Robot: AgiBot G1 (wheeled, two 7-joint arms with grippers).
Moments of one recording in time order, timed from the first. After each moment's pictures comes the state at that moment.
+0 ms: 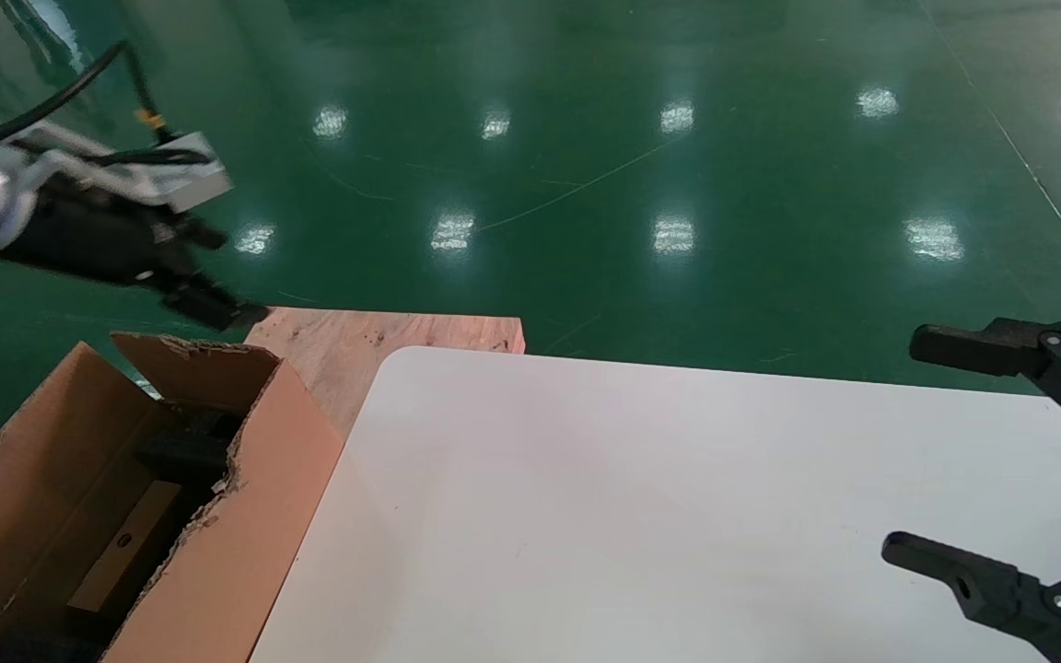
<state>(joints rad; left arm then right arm) -2.40 0.51 1.98 -0.88 1.23 1.08 -0.61 1.09 -0.58 -0.35 1.26 -0.68 -1.46 0.14</state>
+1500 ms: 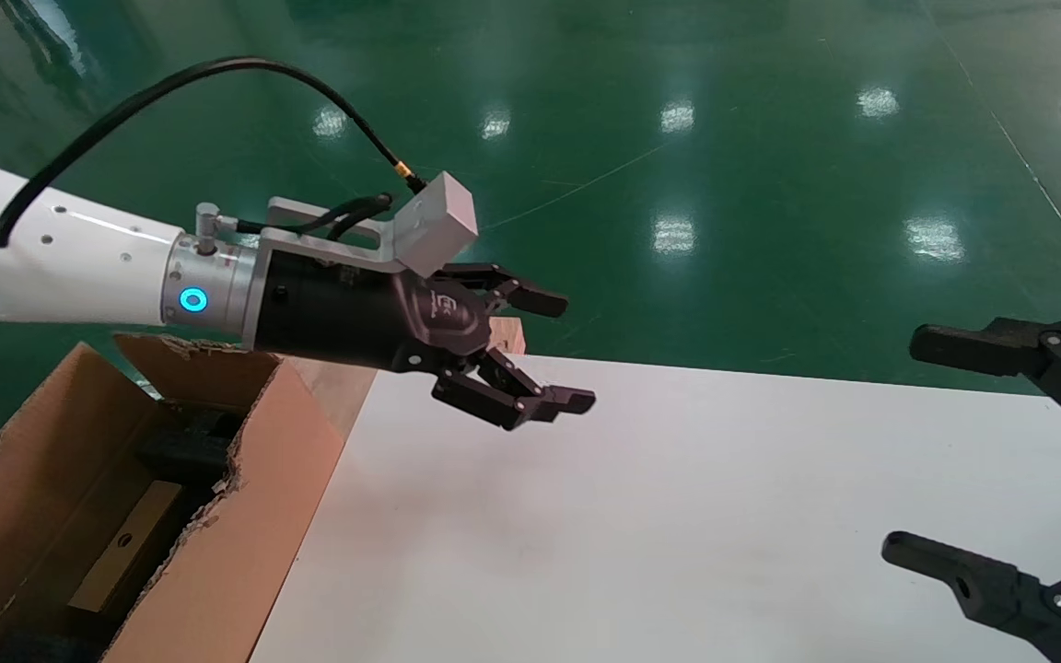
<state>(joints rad) -1.65 0.64 1.05 -1.02 0.88 1.28 -0.32 1.09 -0.58 -0.35 1.26 -0.68 -1.46 0.14</state>
